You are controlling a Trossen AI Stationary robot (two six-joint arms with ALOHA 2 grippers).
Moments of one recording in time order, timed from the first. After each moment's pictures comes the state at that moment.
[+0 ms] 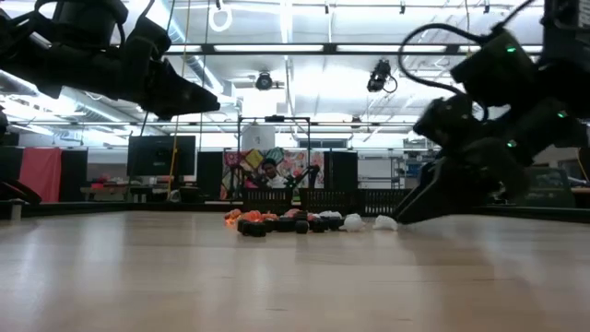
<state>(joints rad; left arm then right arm) 0.06 0.94 0.19 0.65 -0.18 0.05 0.18 1.69 0.29 0.84 0.24 0.18</state>
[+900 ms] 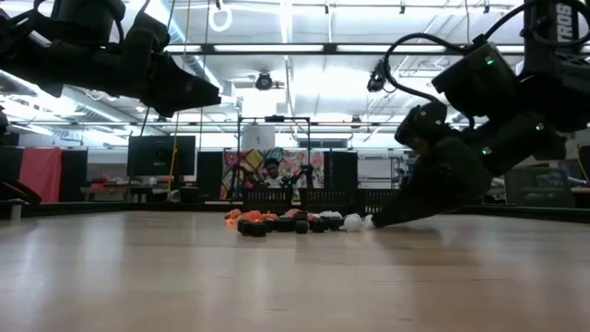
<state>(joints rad) 0.06 0.94 0.19 0.69 -0.18 0.02 0.15 1.85 0.38 0.91 0.20 0.28</state>
